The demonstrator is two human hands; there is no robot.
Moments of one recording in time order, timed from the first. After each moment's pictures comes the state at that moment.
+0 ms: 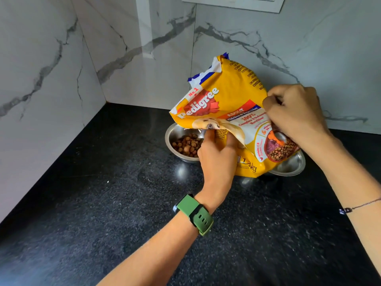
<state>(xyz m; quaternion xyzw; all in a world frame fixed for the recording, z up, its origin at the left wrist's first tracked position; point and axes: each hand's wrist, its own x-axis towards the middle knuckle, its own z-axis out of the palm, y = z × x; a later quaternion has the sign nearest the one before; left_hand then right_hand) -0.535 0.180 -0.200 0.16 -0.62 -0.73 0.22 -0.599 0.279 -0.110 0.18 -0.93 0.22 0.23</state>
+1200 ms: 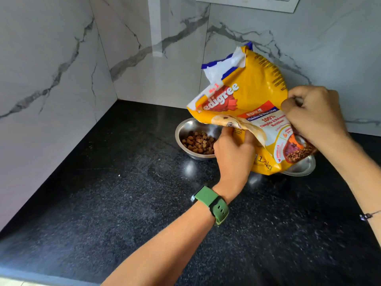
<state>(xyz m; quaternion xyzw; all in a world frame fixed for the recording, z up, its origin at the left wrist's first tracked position) -0.531 0.184 -0.191 0.14 -0.66 -0.70 0.25 -0.594 0.284 -0.111 0.17 -0.93 0.25 0.23</state>
